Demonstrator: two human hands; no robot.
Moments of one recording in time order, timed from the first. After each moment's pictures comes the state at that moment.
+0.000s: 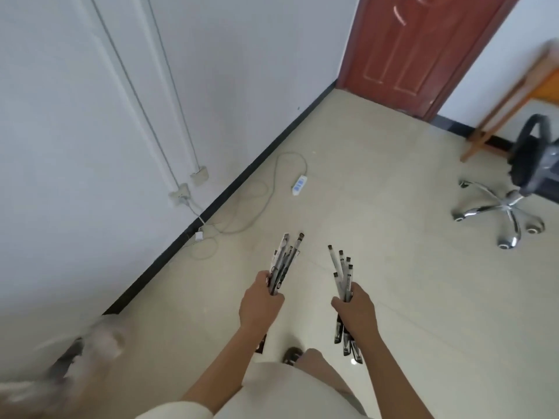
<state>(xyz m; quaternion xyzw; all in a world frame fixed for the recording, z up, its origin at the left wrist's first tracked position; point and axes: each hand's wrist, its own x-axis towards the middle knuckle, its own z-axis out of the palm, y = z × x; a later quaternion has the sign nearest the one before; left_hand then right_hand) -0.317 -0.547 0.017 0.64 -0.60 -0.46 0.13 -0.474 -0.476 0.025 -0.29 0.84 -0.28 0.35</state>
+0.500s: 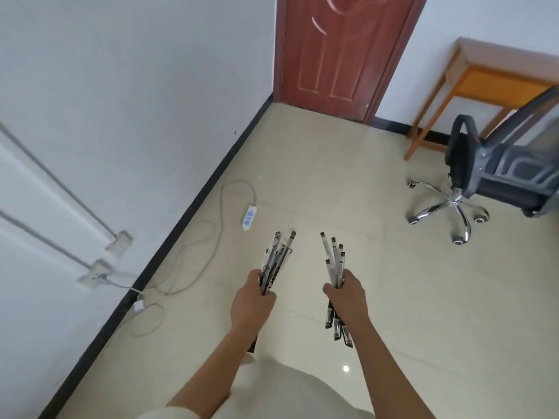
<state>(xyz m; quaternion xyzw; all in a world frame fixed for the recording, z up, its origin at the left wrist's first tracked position) -0.537 -0.713 0.028 0.57 -0.68 -0.46 0.09 -0.687 -0.628 0.040 -0.22 0.86 -0.34 0.30</state>
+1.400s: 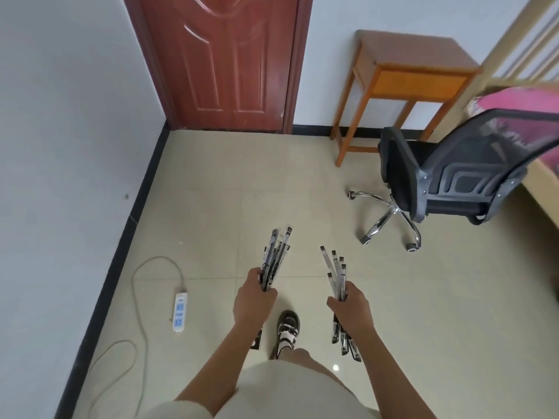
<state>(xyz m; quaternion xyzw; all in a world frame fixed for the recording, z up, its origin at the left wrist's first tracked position) -0.947 -1.008 0.015 0.45 -0.75 -0.49 -0.01 -1.040 -0.858 0.026 -0.05 0.91 -0.32 0.26</state>
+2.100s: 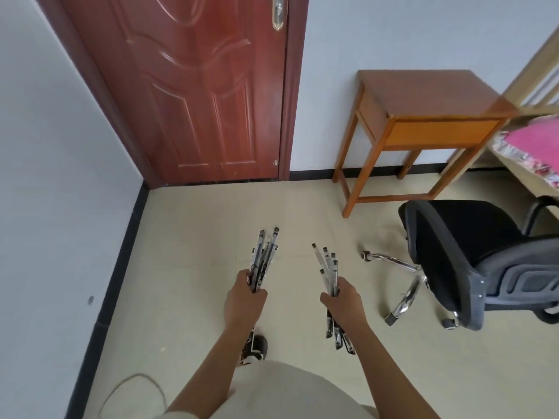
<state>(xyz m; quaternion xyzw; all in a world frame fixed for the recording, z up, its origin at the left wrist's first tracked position) -1.295 -1.285 0.016 0.45 -0.75 -0.48 0.03 -1.395 -1.131 0.014 -0.07 0.90 -0.34 0.26</state>
